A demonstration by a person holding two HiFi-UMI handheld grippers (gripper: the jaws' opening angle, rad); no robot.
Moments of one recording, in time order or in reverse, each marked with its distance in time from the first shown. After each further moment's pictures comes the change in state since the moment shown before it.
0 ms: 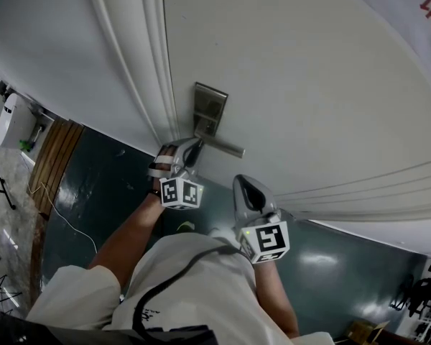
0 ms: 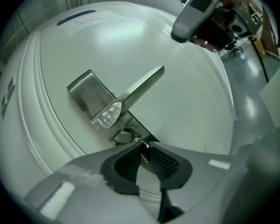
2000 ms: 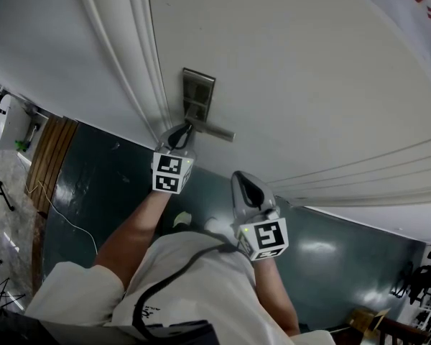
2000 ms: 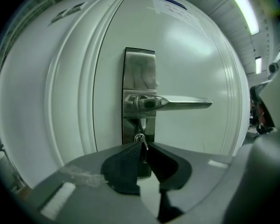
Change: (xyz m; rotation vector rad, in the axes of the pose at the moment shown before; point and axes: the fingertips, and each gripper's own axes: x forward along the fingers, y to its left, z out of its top) left arm 0.000 0.009 -0.004 -0.804 0.010 -0.064; right arm -0.035 0.001 -0.005 0.018 0.041 -0.043
